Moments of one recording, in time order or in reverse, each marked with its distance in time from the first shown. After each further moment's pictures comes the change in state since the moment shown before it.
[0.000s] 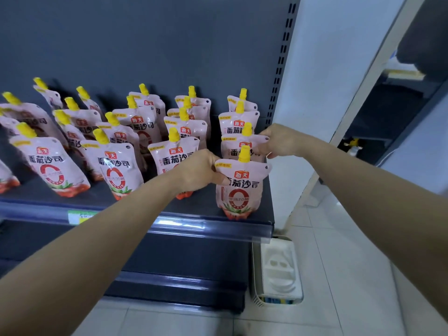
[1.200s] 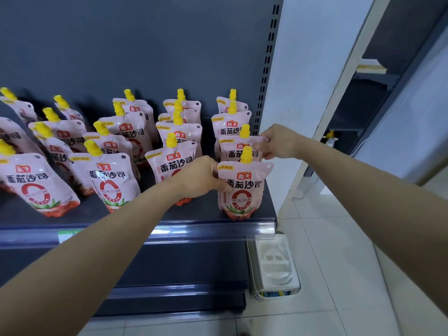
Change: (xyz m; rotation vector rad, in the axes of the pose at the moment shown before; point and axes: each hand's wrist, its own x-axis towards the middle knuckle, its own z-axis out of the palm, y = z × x) left_hand 0.004 -0.011 -0.006 0.071 -0.122 0.045; right_hand -0.013 -0.002 0.009 0.043 0.138 0.052
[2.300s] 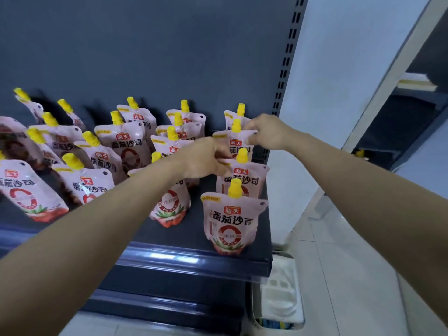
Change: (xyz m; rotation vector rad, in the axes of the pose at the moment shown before) left_hand 0.063 0.039 -0.035 0.116 0.149 -0.046; right_hand 0.093 -0.011 -0.032 -0.357 0.045 -0.238
